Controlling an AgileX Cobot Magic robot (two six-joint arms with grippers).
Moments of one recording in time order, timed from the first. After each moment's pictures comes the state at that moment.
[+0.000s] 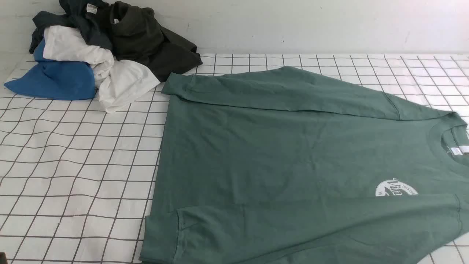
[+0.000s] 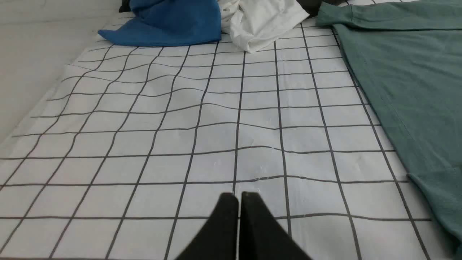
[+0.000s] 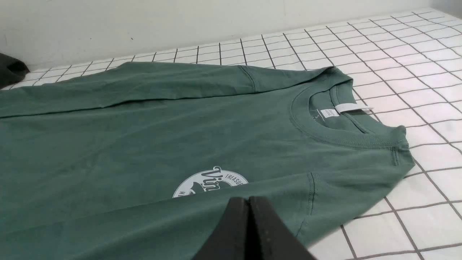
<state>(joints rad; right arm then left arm) -0.08 -0.01 0.02 0.03 0.37 0.10 0.06 -0.01 0.03 -0.04 0.35 0.07</state>
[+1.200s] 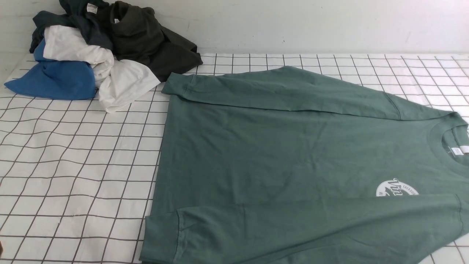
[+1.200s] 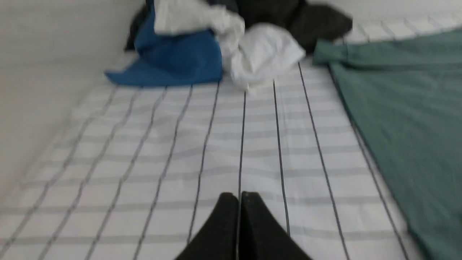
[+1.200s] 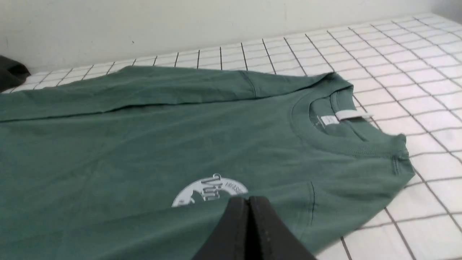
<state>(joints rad) -0.08 -0.01 0.03 0.02 0.30 0.10 0.05 -0.01 0.03 -0.04 0.15 0.08</state>
